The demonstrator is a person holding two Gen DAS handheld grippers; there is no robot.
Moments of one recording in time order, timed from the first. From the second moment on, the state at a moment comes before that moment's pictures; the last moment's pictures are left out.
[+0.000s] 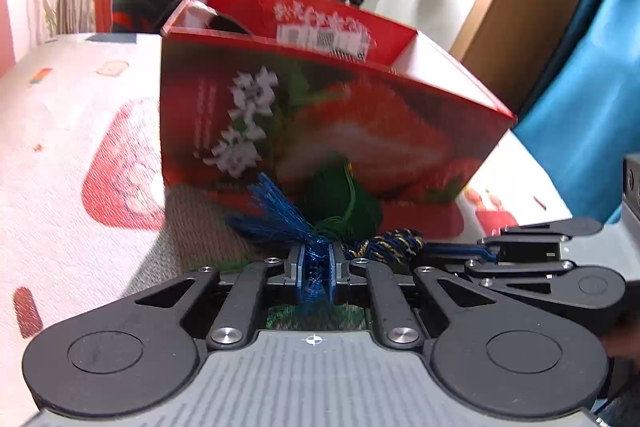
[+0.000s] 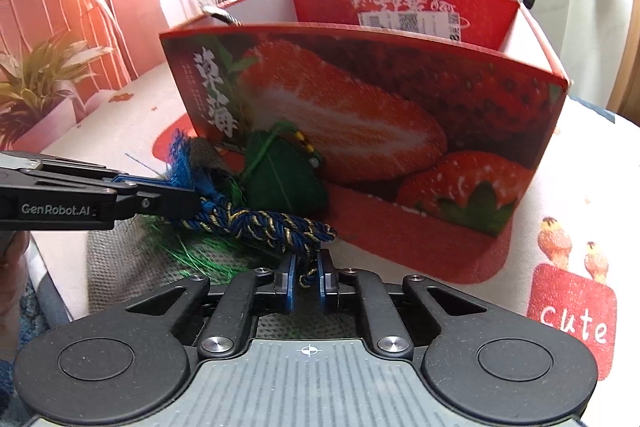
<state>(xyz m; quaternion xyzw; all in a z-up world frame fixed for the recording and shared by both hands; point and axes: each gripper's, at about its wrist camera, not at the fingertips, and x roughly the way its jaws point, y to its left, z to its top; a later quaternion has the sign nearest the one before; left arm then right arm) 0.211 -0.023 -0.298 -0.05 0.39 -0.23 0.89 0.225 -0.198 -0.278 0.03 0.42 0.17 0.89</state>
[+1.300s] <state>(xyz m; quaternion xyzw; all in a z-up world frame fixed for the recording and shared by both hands) 0.329 -0.066 -0.224 -0.04 0.33 -0.25 0.91 0.336 -0.214 -0.198 0.04 0.35 0.10 0.93</state>
